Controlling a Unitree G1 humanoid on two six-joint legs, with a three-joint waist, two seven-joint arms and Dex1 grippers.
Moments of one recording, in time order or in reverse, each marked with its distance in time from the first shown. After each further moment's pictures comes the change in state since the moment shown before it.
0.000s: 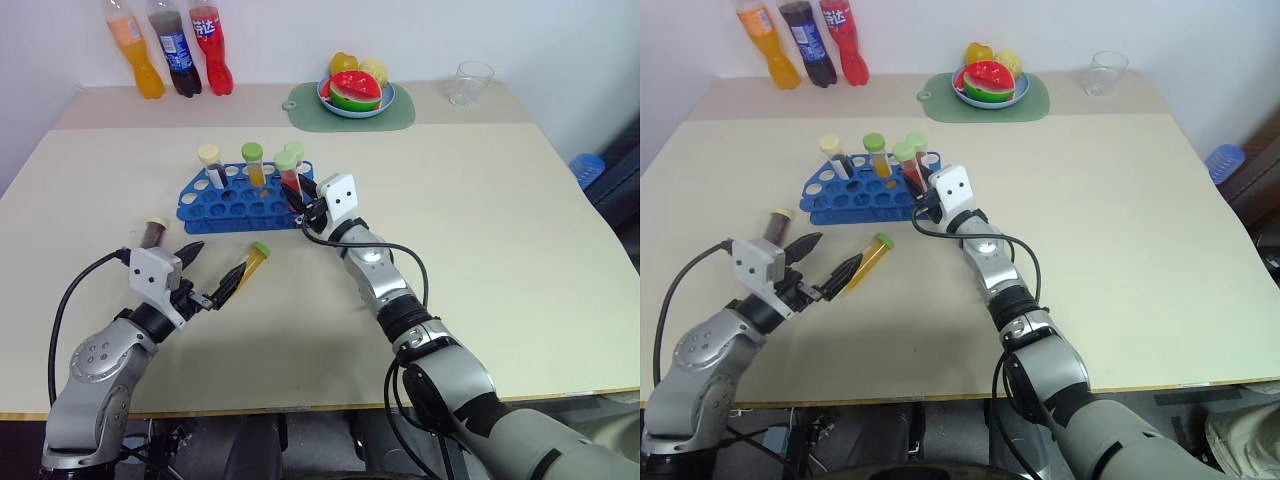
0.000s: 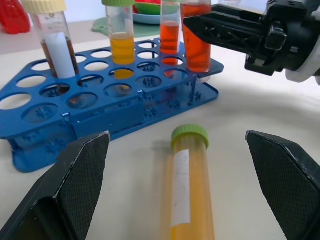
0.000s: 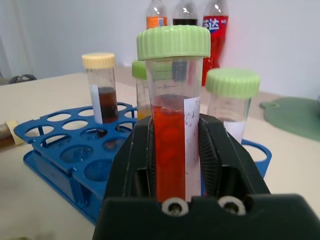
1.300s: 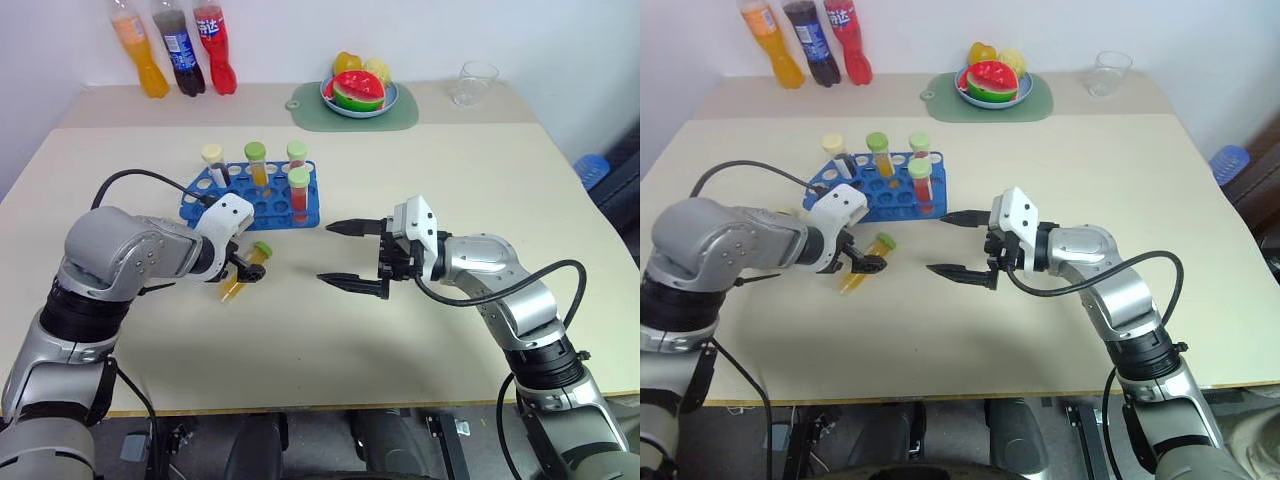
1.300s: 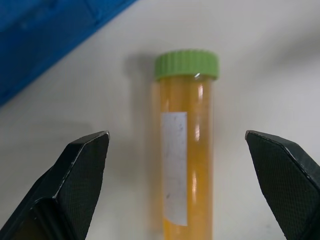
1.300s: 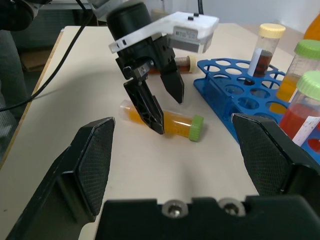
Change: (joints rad) left arm -0.896 0.256 -0.418 0.218 -0.267 1.290 0.271; right arm 0.357 -0.599 0.058 -1.078 0.334 0.743 0.654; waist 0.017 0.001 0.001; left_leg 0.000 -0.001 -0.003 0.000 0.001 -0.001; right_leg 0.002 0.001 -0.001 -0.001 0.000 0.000
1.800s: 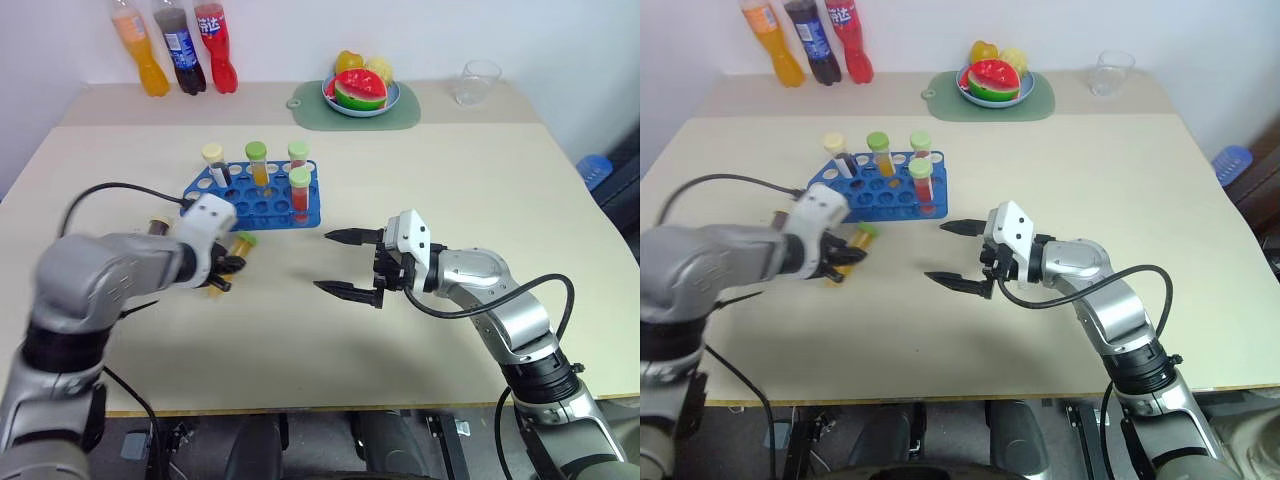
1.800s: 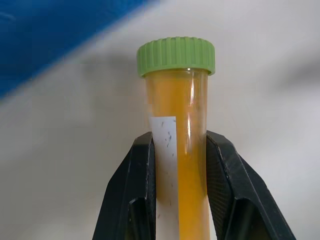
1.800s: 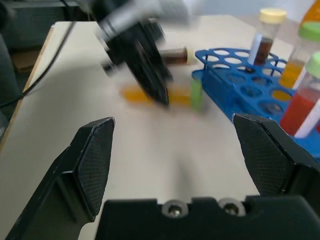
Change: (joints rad) left arm 0.278 0.046 0.309 -0.263 0.027 -0.173 -0.090; right arm 0.062 0.016 0.021 -0.024 -0.035 -0.009 -0.055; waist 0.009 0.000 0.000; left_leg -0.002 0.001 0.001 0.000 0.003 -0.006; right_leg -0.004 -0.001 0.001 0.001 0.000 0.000
